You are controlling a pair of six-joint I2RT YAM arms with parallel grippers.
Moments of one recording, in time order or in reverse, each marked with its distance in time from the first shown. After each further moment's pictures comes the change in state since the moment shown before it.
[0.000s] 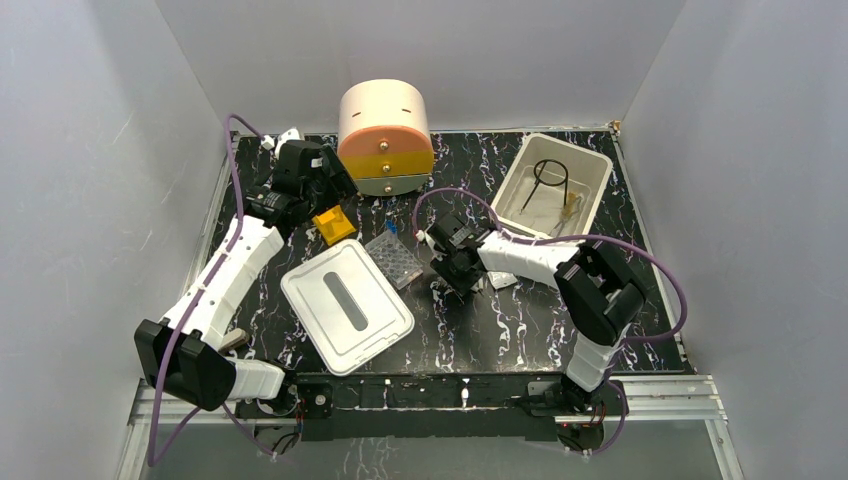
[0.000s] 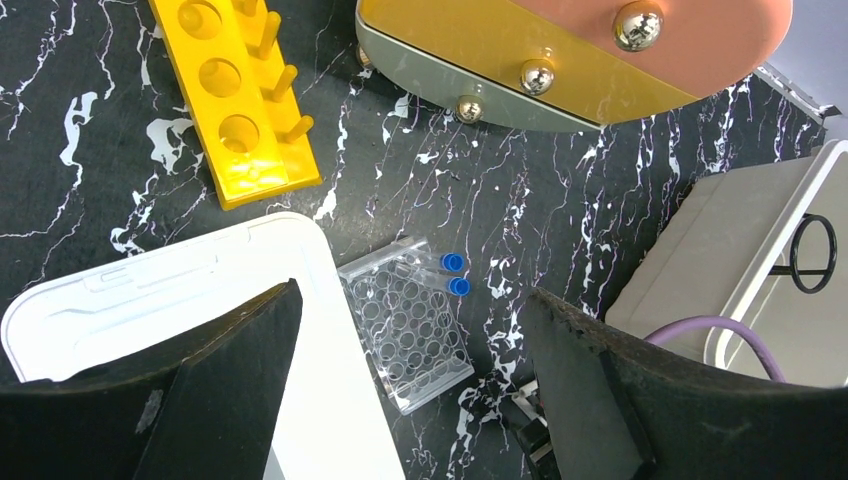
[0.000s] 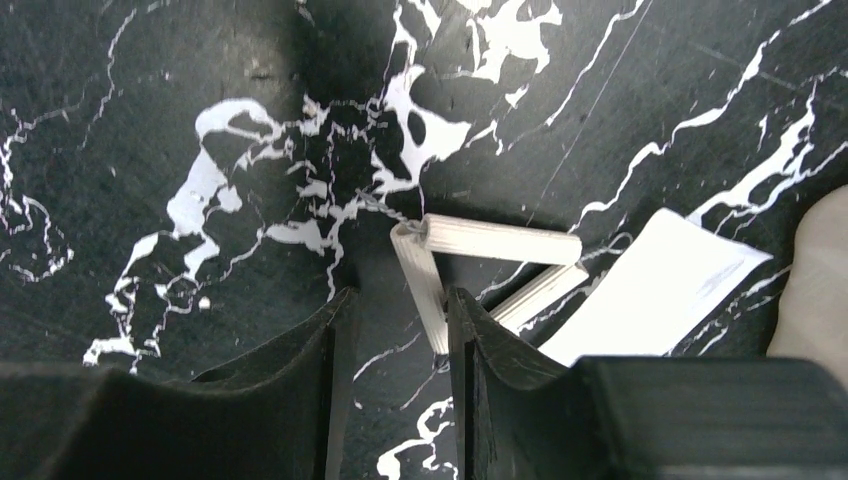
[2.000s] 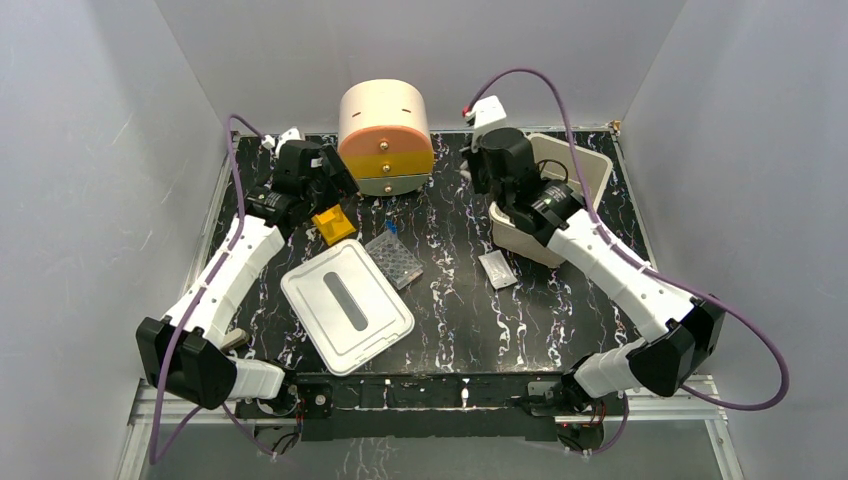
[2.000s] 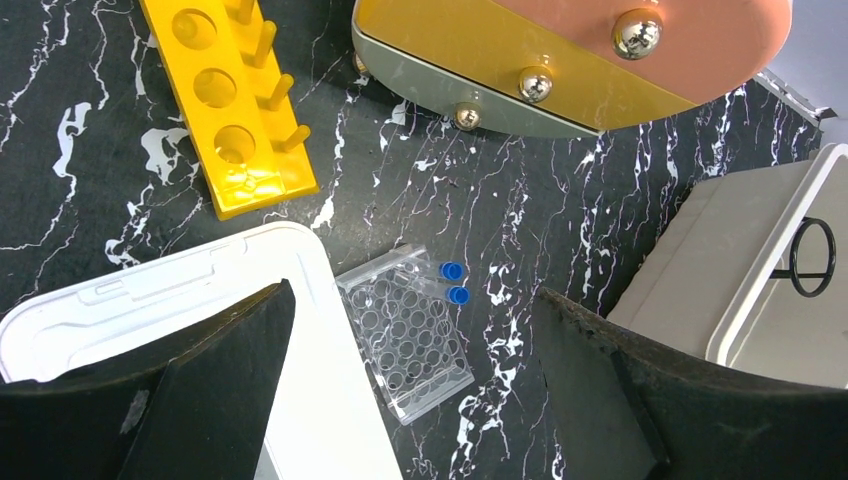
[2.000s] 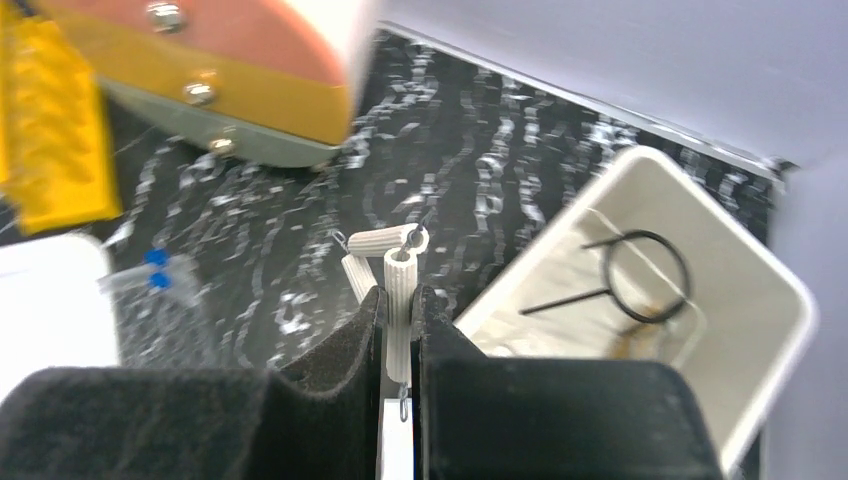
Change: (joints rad) left arm 0.010 0.003 -0.016 0.033 0.007 0.011; right arm -0.080 -0.356 0.352 0.155 0.280 0.045
